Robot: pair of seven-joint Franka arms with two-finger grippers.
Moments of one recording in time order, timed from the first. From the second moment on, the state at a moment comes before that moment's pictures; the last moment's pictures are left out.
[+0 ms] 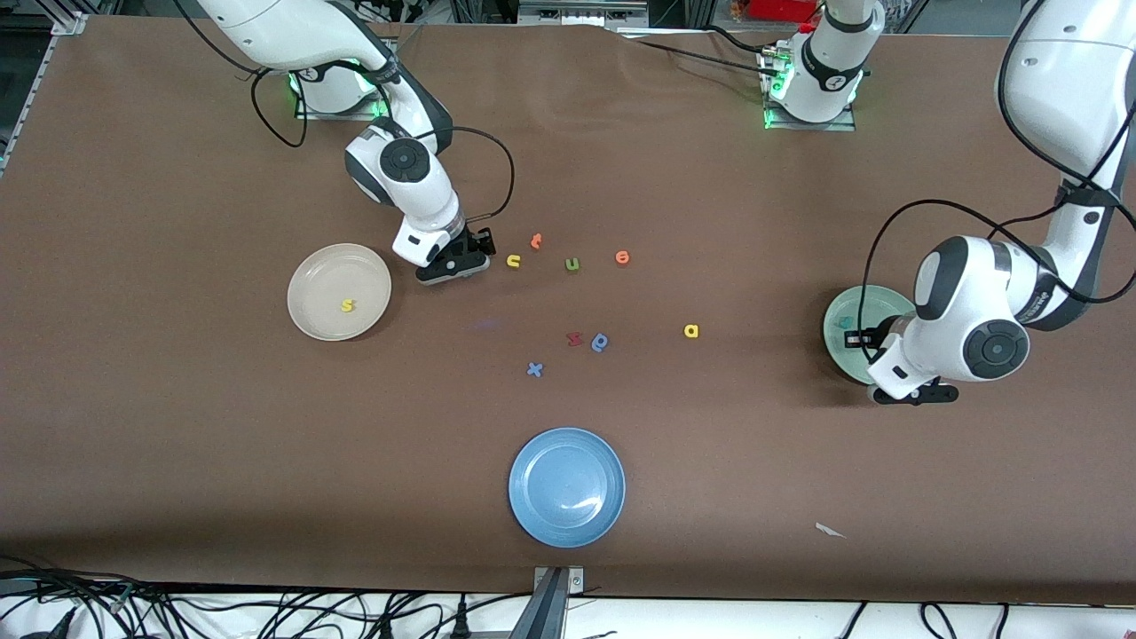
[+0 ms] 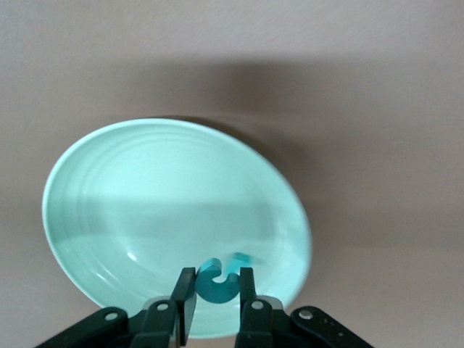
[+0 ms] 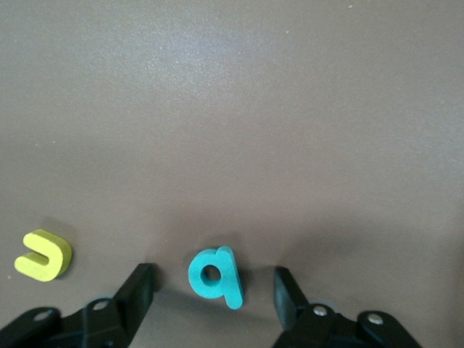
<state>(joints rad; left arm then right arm) 0.29 0.62 -0.33 -1.70 0.29 1.91 -0.20 0.24 0.45 0.35 -2.31 -0.37 2.79 0.62</state>
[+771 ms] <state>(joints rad) 0.33 0.67 -0.40 -1.66 0.28 1.92 -0.18 0.24 0.45 0.35 -2.31 -0.37 2.81 0.62</state>
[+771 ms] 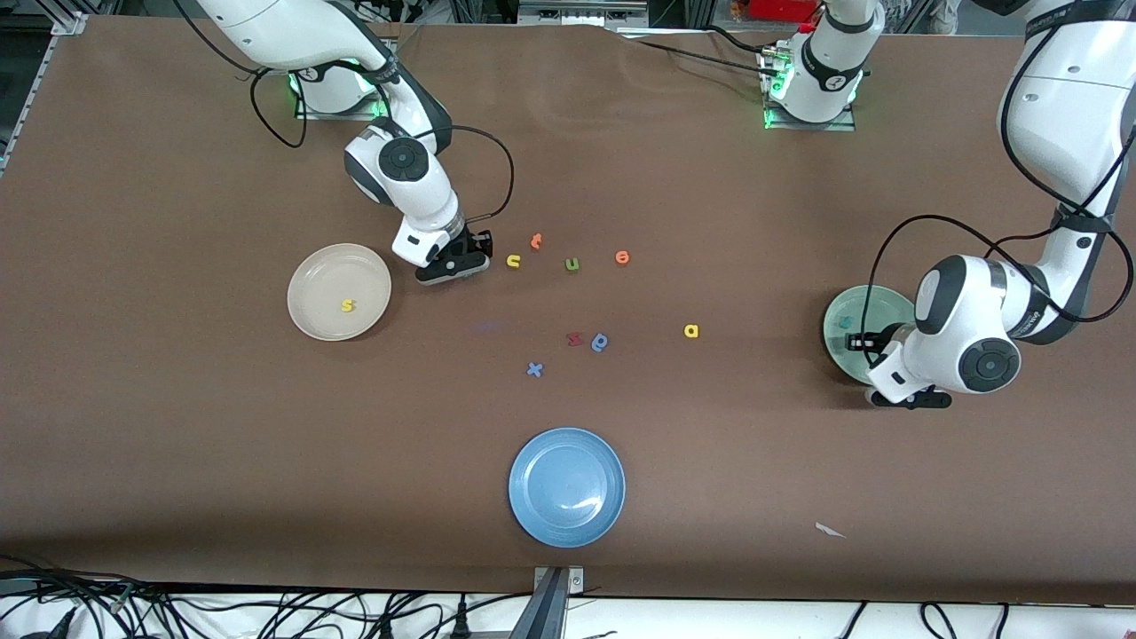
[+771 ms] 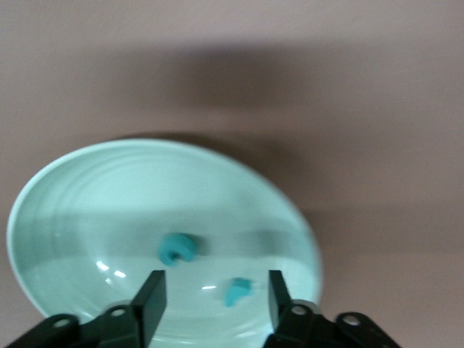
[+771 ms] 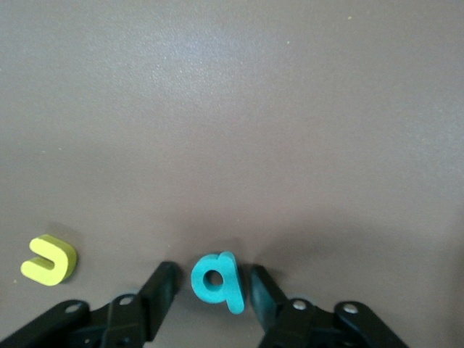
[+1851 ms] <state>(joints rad) 0.04 0.72 -0.53 -1.68 0.20 2.18 -1.00 0.23 0.39 0.30 -2.30 -0.39 2.75 0.57</state>
